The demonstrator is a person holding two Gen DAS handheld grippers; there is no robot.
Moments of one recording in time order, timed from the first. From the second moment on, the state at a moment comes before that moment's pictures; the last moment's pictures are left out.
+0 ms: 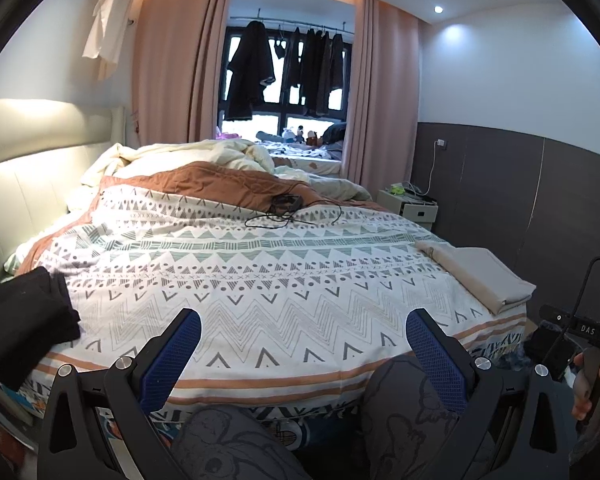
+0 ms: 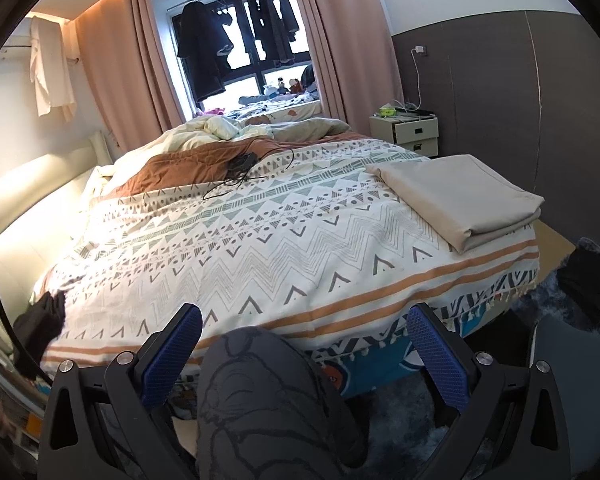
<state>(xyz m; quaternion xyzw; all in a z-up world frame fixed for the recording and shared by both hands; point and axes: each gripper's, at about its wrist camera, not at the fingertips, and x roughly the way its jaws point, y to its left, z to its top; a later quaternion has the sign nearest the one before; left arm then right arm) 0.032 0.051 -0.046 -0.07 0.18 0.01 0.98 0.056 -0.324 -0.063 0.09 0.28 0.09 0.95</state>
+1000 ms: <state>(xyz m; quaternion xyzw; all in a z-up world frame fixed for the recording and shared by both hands) 0.024 0.041 -0.044 -0.07 0.19 0.00 0.98 0.057 -0.313 -0.068 0.08 0.29 0.08 0.95</state>
